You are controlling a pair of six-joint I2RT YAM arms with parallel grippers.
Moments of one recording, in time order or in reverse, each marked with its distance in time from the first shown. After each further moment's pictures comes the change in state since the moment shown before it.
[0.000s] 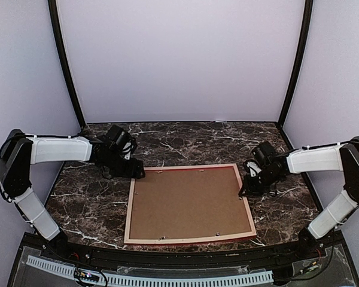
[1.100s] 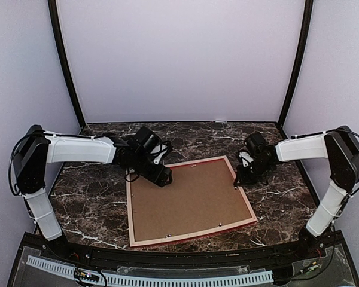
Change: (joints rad) left arm -0.197 0.165 0.221 0.012 -0.024 0.226; right arm -0.003 0.169 0.192 -0.010 0.053 -0.072
